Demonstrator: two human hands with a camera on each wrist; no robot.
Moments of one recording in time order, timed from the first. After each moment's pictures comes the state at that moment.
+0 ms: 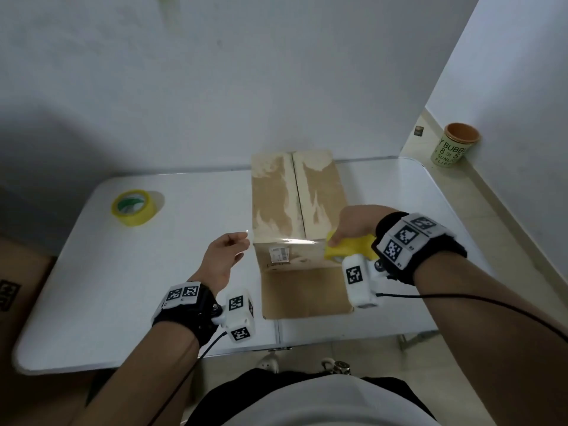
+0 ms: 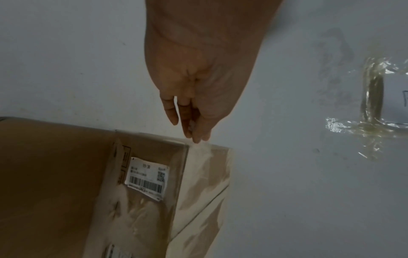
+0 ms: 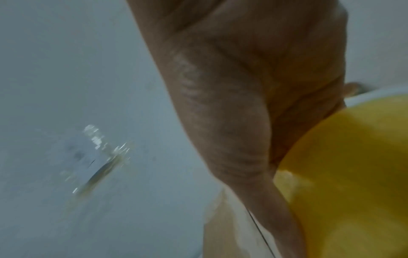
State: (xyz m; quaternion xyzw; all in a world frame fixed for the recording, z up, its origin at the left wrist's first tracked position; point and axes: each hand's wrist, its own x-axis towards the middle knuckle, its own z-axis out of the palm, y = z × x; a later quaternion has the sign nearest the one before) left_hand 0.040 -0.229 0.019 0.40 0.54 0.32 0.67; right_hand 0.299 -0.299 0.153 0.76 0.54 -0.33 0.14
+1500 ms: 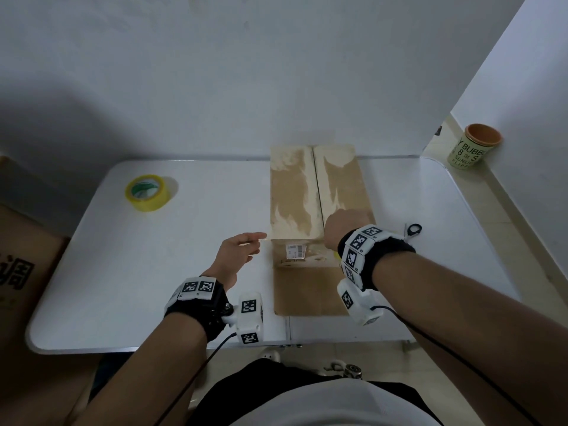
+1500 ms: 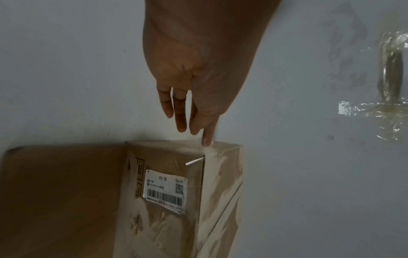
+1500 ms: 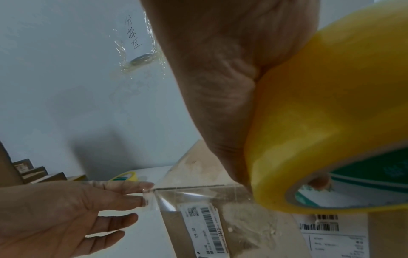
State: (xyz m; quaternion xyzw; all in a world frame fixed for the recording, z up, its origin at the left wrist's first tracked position) left_hand 0.026 -0.228 0.012 0.48 0.55 0.26 0.63; right_hand 0.245 -0.261 0.096 0.79 0.55 -0.15 0.25
